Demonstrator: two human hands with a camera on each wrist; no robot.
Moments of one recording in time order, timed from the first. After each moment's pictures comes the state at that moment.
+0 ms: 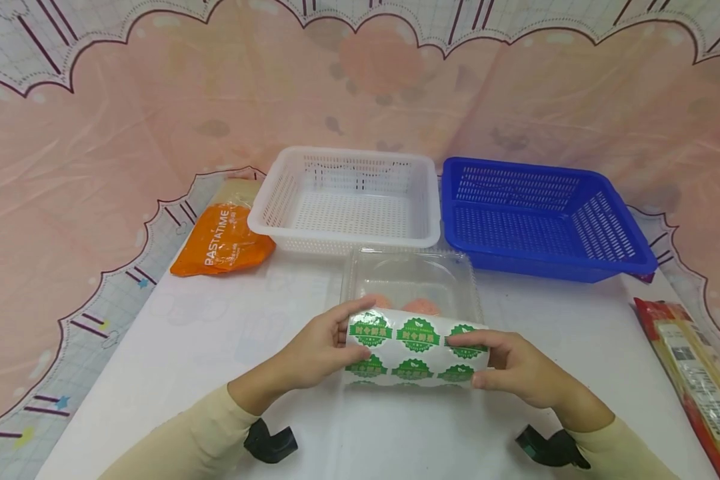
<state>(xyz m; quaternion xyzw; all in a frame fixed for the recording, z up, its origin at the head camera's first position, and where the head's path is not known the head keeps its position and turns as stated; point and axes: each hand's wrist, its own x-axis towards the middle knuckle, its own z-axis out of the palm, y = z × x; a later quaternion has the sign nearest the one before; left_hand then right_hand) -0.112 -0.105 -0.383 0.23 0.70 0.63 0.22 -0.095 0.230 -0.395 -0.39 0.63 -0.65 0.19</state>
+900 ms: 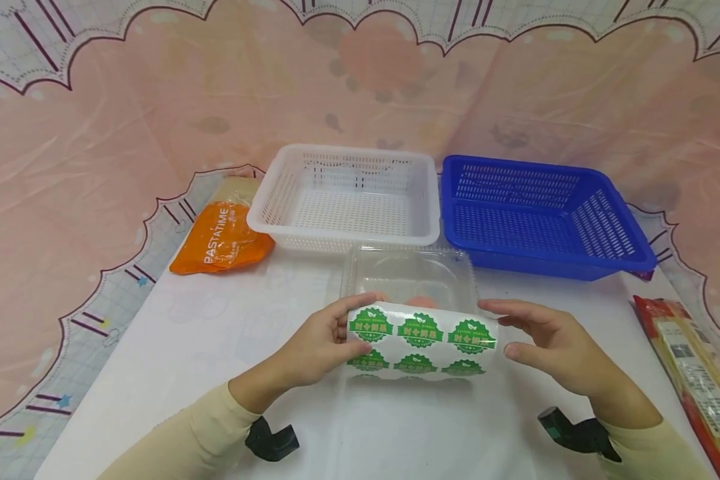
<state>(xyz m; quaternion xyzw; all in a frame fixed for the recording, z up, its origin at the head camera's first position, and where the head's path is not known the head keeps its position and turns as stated) -0.110 -0.101 -0.376 0.22 0.71 0.64 0.20 -0.095 0.256 -0.354 -0.36 0.73 -0.58 0.03</state>
